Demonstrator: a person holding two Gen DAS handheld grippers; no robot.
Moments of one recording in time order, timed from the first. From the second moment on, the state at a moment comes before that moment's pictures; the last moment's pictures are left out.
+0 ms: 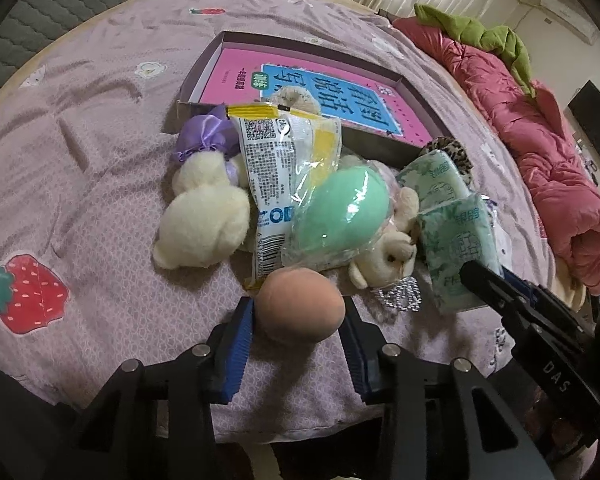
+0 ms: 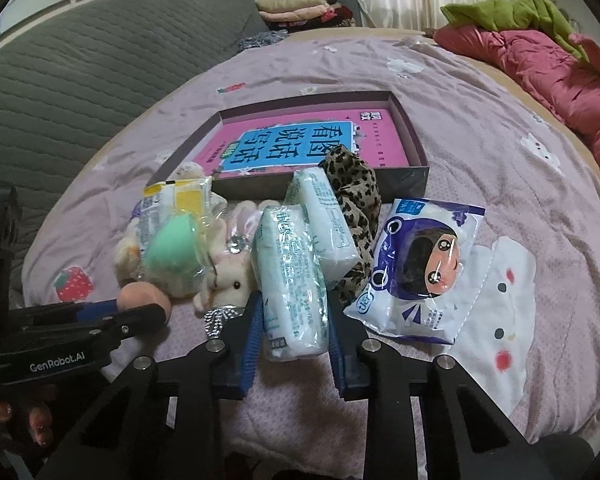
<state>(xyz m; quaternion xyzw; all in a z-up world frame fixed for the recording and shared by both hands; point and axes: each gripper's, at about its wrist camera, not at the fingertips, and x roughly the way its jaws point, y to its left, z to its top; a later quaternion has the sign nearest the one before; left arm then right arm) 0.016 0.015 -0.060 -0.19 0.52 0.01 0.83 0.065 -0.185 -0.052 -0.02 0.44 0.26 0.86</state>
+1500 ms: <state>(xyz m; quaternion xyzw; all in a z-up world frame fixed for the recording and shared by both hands) 0.021 0.021 -0.001 -0.16 0.44 -0.01 0.88 0.056 -0.194 0.002 0.01 0.36 0.28 0.89</state>
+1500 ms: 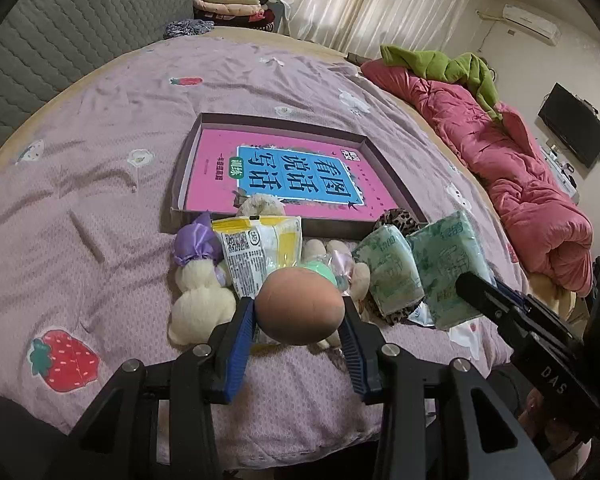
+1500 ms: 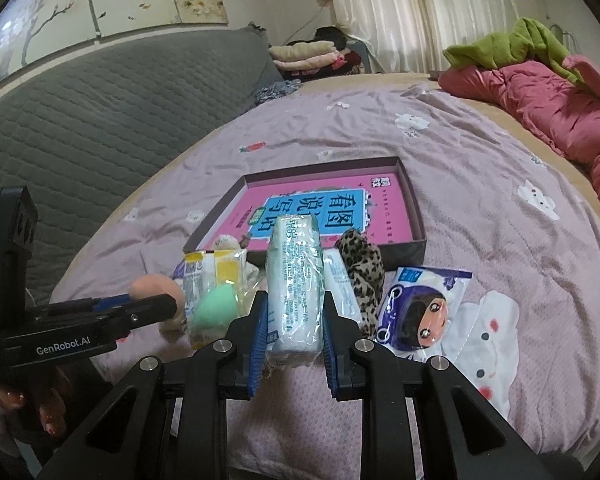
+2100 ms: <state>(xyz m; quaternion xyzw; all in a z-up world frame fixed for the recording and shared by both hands) 0.050 0.035 0.010 -0.16 0.42 0.01 0.89 0.088 -0.195 0.008 0.03 0.35 0.25 0.90</state>
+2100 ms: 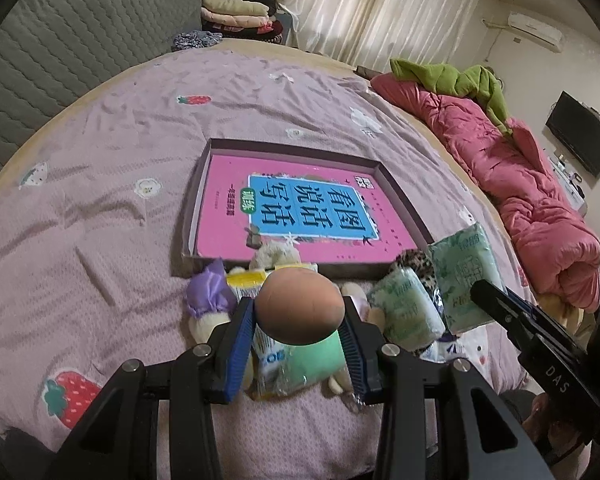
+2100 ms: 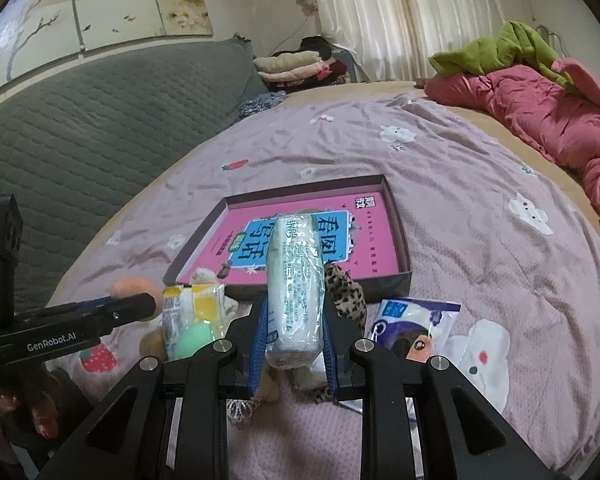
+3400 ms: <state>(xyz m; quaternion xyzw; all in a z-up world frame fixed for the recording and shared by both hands) 0.169 0.094 -0.047 -0.23 0.49 0.05 0.84 0.203 -0.182 -0.014 0.07 0.39 0.22 0.89</state>
